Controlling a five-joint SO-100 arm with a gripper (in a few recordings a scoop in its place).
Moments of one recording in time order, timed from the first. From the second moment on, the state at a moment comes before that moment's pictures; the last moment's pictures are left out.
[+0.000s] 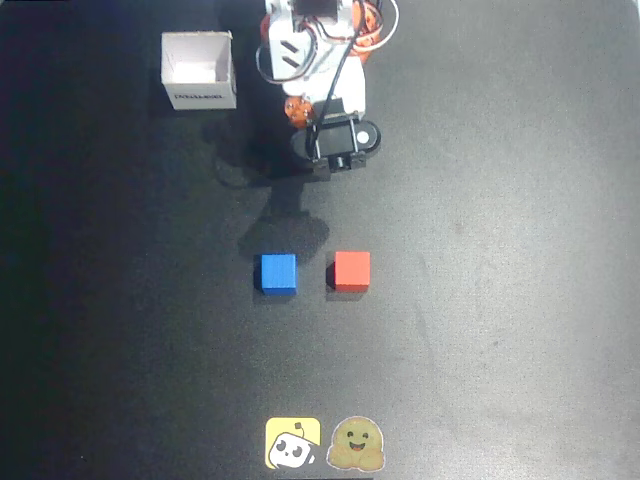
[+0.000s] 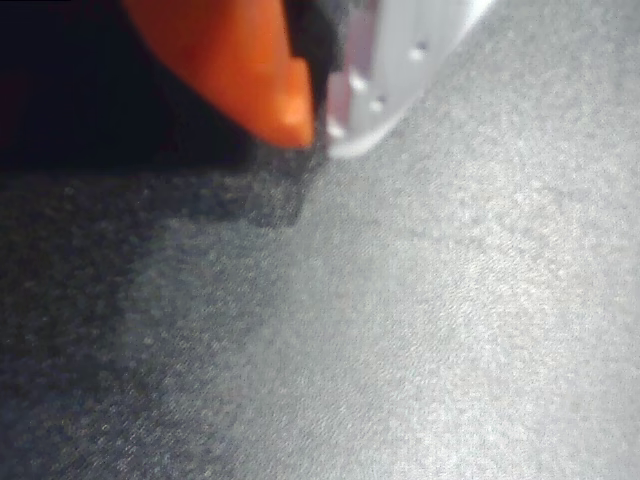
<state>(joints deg) -0.9 182.9 169.5 76.2 84.5</state>
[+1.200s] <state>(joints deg) 3.4 182.8 166.8 78.7 84.8</state>
